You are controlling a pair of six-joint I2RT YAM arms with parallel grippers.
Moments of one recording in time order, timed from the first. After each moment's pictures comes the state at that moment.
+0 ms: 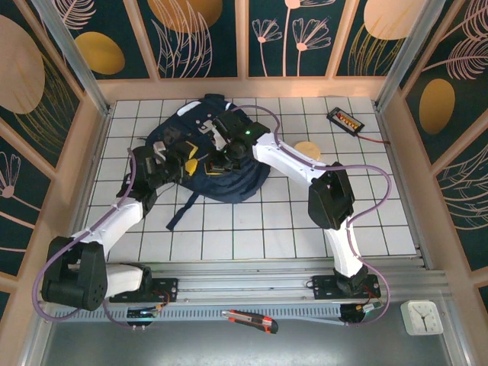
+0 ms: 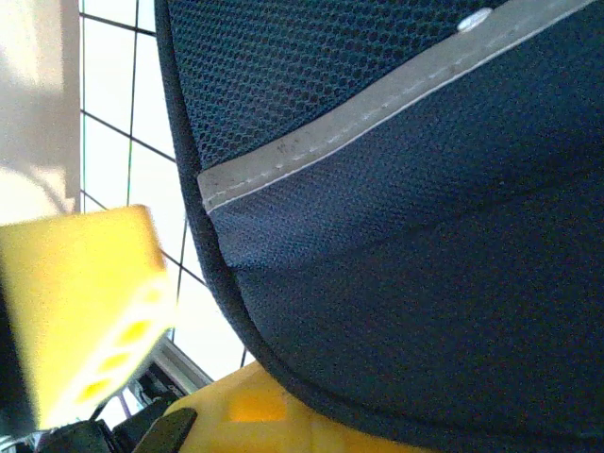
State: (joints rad) left arm -0.20 1.26 0.65 0.30 0.51 -1.53; right arm 0.80 2.11 1.94 -0.85 -0.44 0.62
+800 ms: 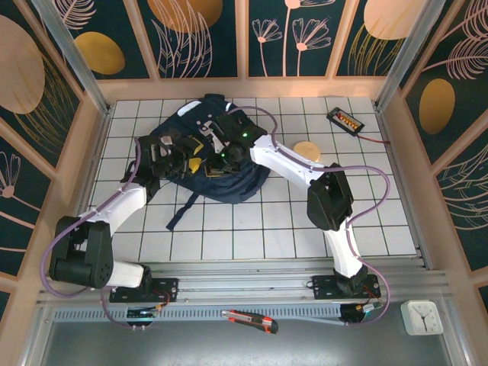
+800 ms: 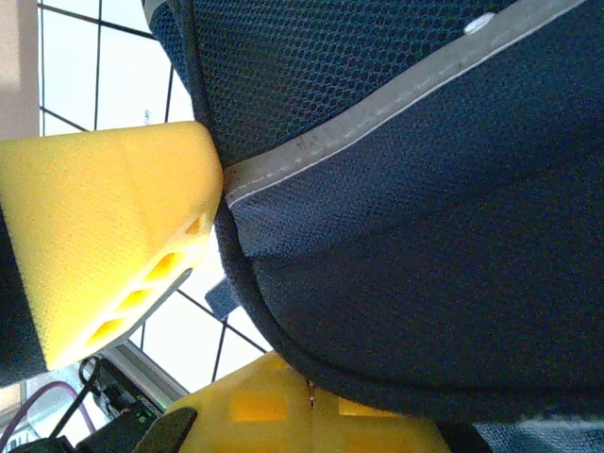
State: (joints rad) left arm -0.19 1.39 0.78 0.16 0.59 -1.41; right arm 0.83 2.11 1.94 -0.88 -0.36 0.60
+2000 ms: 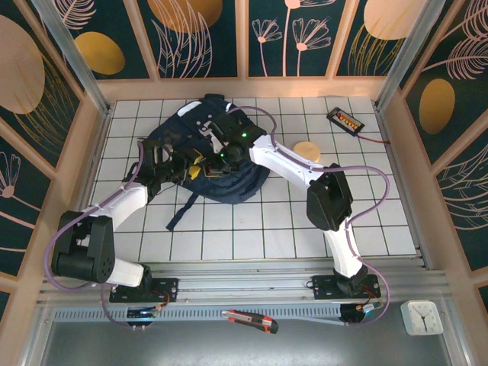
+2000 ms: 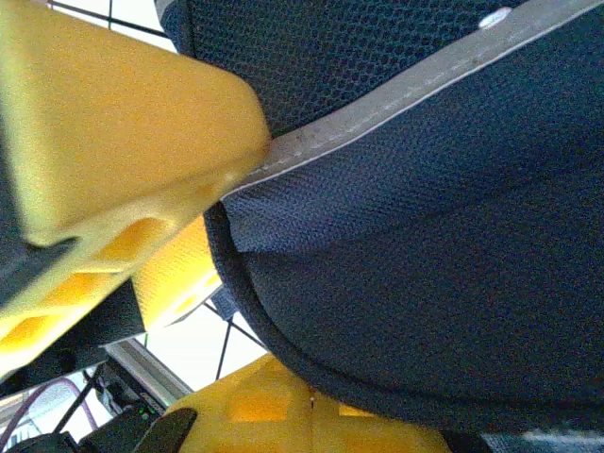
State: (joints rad) left arm -0.18 1.44 0.76 0.09 0.58 -1.38; right arm 0.83 2.11 1.96 -0.88 -0.37 0.60
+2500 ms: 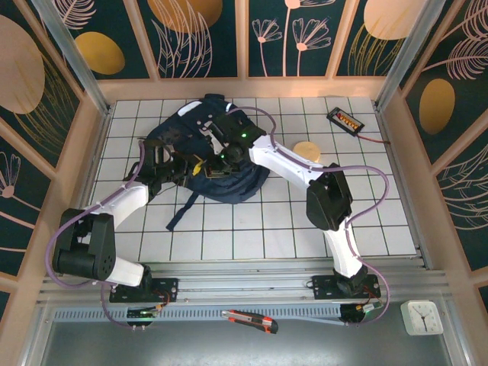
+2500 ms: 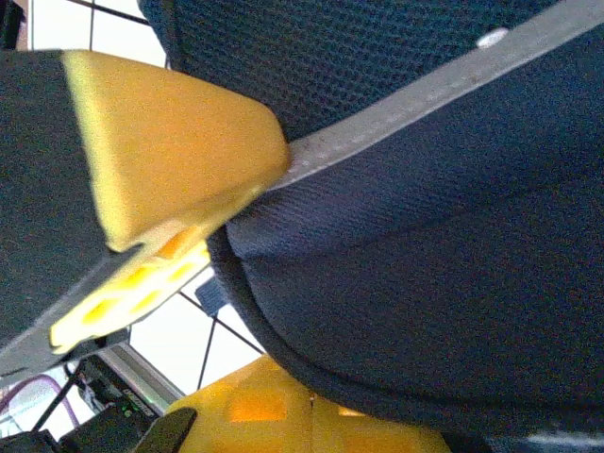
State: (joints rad) left arm -0.18 1.45 0.77 0.08 0.59 -1.34; right arm 0.83 2.11 1.93 -0.89 -0.36 0.56
